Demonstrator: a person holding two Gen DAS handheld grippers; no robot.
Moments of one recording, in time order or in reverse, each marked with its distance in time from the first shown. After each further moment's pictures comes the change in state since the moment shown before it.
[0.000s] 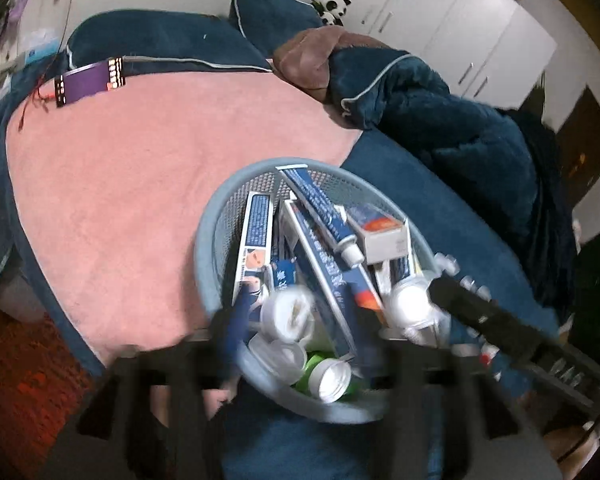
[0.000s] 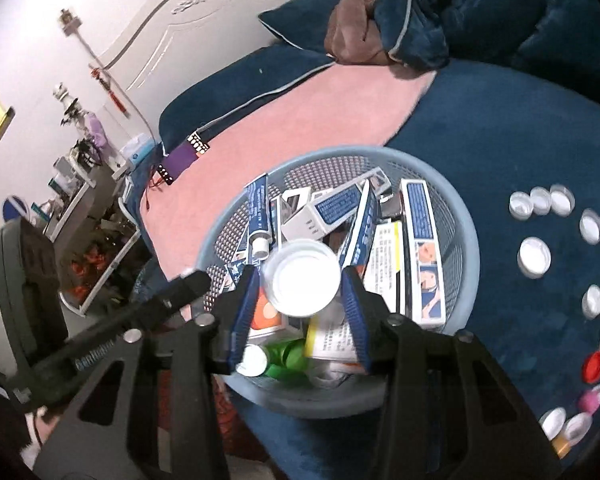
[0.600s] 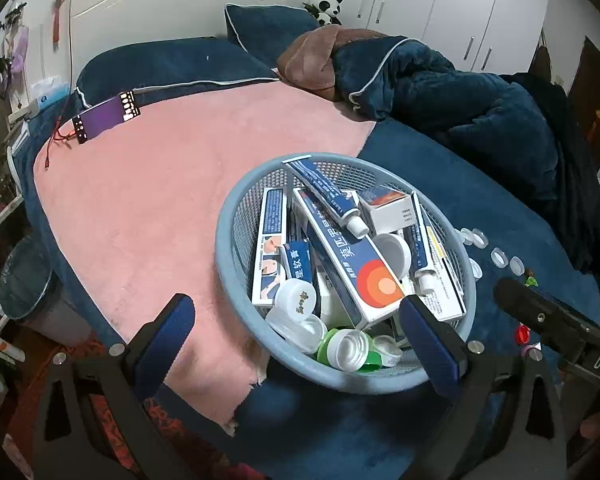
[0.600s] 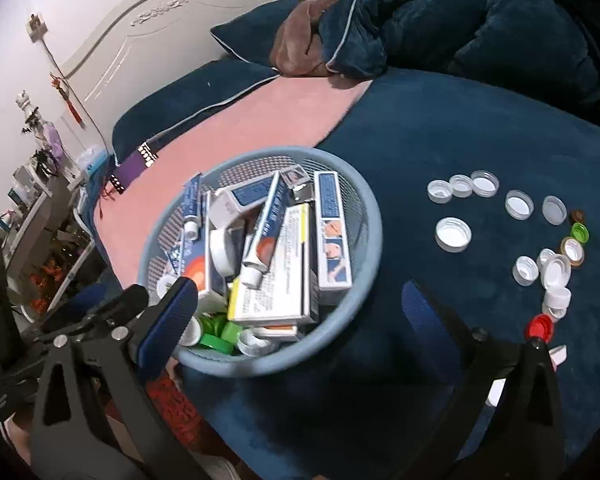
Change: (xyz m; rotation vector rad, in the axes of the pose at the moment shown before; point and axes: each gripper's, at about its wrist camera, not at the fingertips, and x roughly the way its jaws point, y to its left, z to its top) left arm -0.018 -0.025 -0.021 0.114 -0.019 0.140; right arm -0.032 -0.021 -0.018 0.014 -0.047 -0.216
